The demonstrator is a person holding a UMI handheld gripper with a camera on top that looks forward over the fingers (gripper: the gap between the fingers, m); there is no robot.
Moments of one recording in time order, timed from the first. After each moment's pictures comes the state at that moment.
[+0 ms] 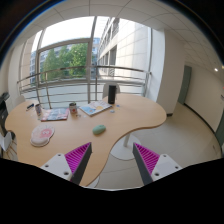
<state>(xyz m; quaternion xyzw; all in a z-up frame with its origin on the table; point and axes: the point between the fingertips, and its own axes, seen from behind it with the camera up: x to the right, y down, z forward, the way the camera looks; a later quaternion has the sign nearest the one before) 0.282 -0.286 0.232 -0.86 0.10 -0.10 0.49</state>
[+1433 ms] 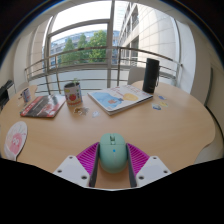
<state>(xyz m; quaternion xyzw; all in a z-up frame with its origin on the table) 0.246 0.102 -0.013 -0.89 0.01 -0.03 0.45</state>
